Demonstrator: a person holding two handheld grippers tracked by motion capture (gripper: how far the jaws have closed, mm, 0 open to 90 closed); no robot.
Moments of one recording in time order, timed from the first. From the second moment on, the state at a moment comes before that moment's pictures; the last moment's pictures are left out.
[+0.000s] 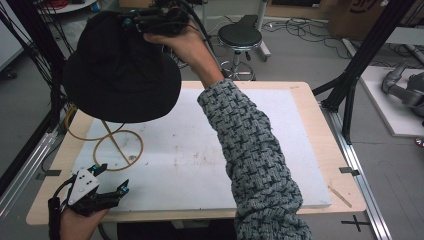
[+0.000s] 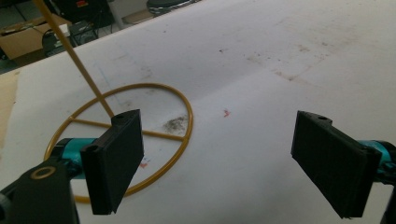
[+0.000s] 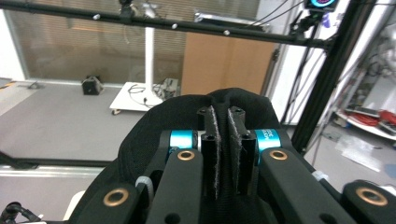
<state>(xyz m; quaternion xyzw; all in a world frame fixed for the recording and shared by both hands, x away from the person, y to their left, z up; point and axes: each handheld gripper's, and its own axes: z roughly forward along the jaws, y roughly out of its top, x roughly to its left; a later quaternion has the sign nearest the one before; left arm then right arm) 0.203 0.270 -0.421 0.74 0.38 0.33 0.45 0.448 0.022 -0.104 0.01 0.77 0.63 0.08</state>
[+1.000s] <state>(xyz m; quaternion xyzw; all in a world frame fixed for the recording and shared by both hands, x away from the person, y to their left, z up) 0.195 0.275 -0.420 0.73 0.38 0.34 0.45 0.437 0.112 -0.150 -0.02 0.82 0.57 0.04</state>
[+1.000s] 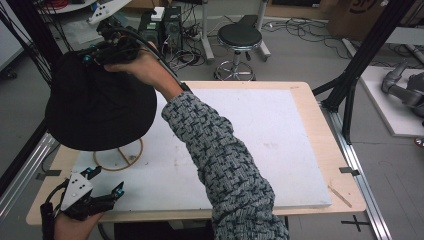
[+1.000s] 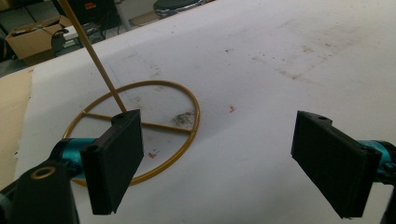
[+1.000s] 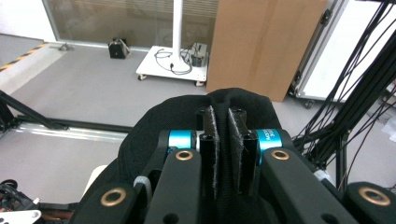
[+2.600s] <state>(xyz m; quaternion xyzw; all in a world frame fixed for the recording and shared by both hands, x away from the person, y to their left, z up) 0.193 0.271 -0.419 0.74 0.37 0.34 0.45 0.449 0.052 -0.161 0.03 0.83 0.55 0.08</state>
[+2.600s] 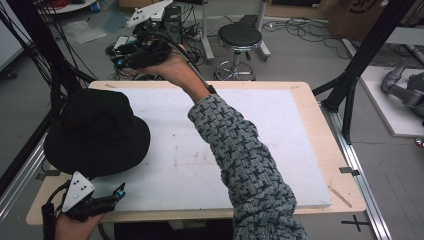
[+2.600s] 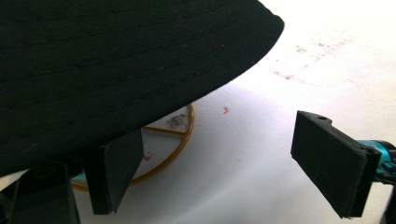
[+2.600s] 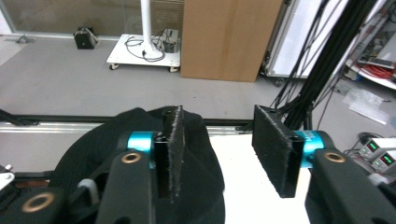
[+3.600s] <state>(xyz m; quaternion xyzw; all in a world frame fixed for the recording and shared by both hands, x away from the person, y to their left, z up) 0.197 0.255 -0.418 0.75 0.35 0.32 0.46 0.460 -0.112 -0.200 0.18 0.80 0.56 0.15</state>
